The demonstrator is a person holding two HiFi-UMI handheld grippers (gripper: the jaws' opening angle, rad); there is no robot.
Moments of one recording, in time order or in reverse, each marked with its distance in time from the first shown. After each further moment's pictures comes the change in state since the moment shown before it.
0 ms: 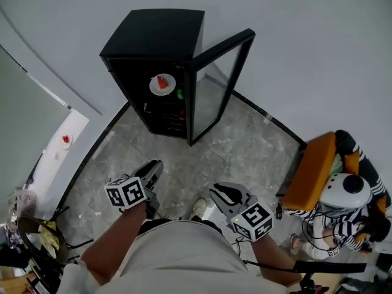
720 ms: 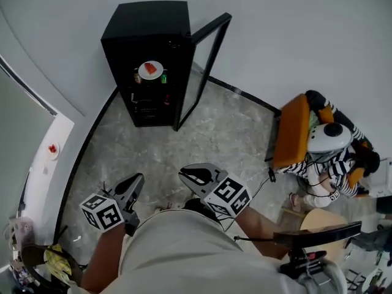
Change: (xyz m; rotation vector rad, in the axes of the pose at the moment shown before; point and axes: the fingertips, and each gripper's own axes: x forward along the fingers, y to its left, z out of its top) left arm -0.220 0.044 -0.020 0.167 0.089 -0.349; right arm 0.105 0.206 0.022 -0.071 -0.004 -0.021
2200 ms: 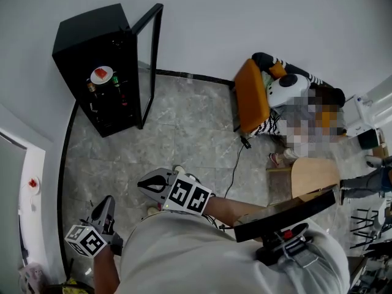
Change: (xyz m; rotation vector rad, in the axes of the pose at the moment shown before) left arm -0.097 0.015 -0.060 0.023 0.051 -0.030; right arm 0.033 0.123 -0.021 -0.066 0.062 -0.001
